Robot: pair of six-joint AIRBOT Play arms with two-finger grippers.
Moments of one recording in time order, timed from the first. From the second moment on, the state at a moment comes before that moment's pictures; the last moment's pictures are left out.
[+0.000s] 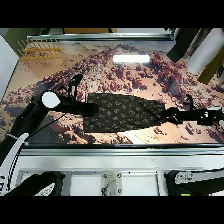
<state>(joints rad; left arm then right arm) -0.35 -1.14 1.04 1.05 -1.07 -1.59 -0.53 -1.62 0.92 -0.63 1.25 0.84</state>
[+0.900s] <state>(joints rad) -0.35 -1.15 1.04 1.05 -1.08 -1.59 -0.27 -1.64 1.01 -0.53 1.19 0.84</state>
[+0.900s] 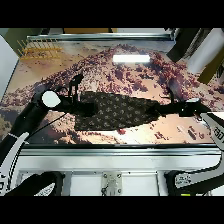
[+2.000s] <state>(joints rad) -0.35 -1.15 1.04 1.05 -1.03 -1.58 -1.09 -0.99 0.74 -1.17 1.14 1.54</state>
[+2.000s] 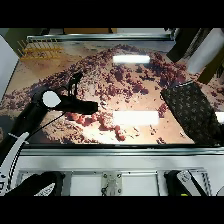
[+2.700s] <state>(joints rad) -0.35 -1.15 1.04 1.05 -1.03 -1.54 -1.07 -0.86 0.80 -1.47 1.26 1.59</state>
